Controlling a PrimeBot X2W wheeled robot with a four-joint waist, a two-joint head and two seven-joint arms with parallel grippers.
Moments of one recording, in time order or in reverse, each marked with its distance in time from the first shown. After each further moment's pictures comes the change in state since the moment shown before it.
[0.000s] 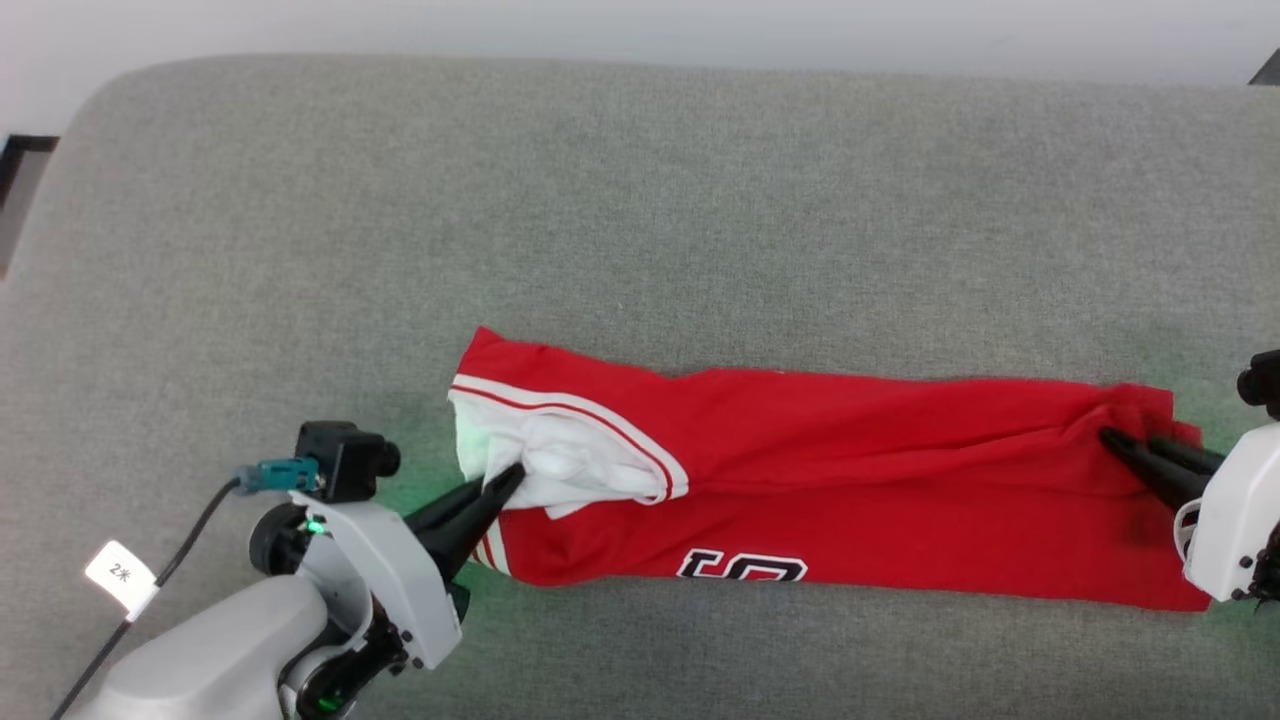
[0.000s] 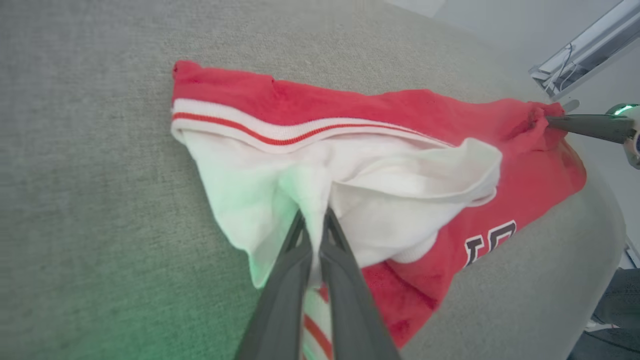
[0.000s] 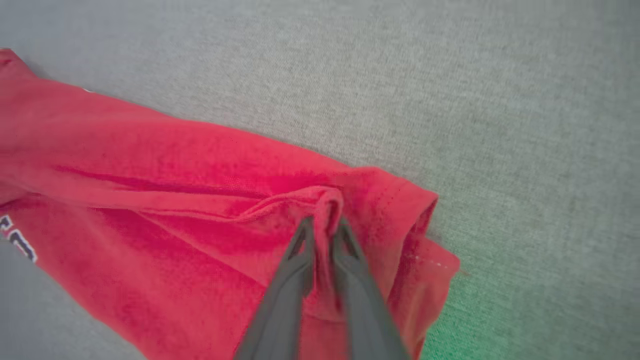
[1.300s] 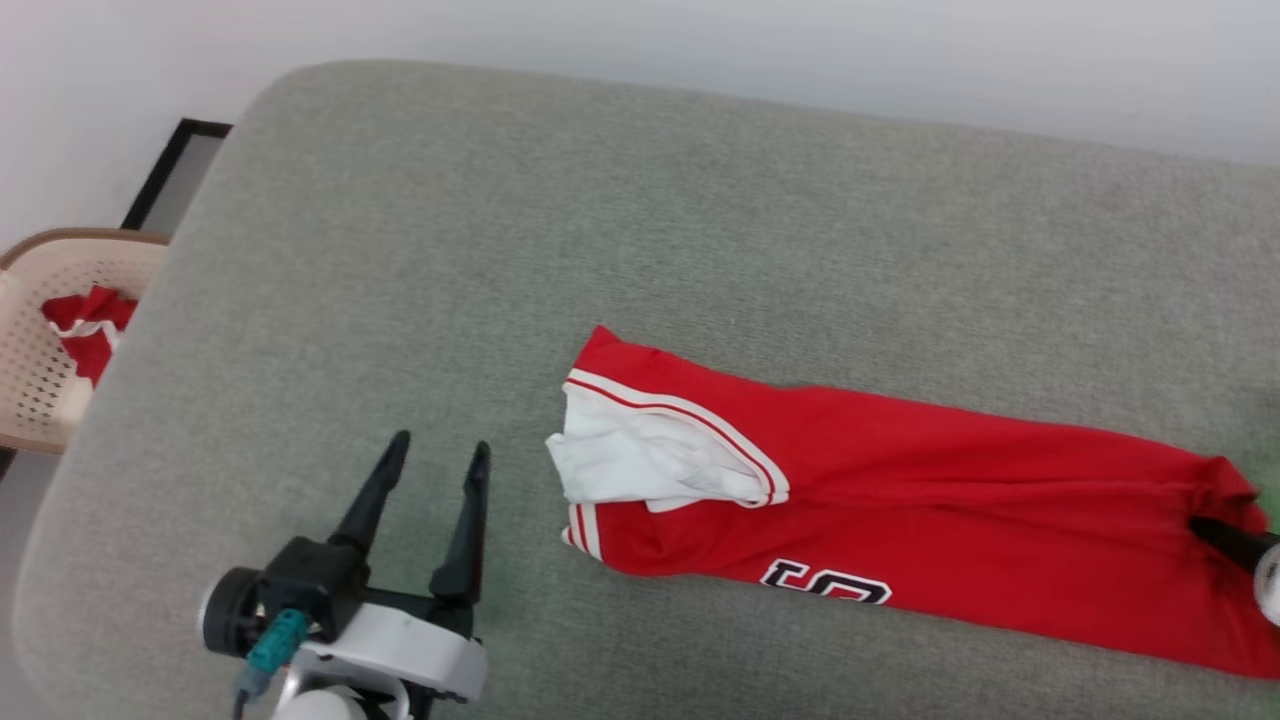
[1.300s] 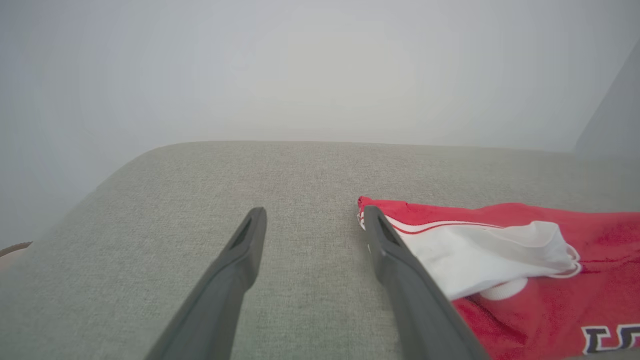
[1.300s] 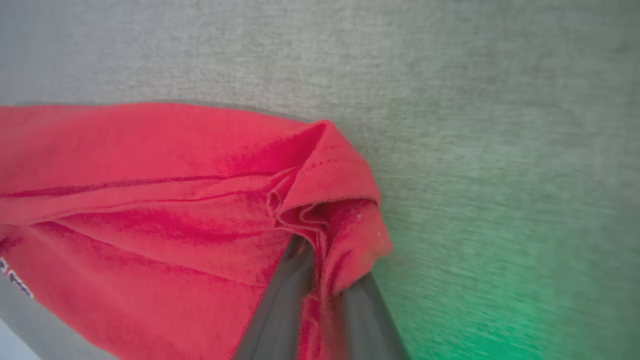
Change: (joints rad) left arm 0.581 -0.546 1.074 -0.168 1.095 0.015 -0.042; right arm 0.145 0.041 -0.252 0.159 0.114 -0.008 0.274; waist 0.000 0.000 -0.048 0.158
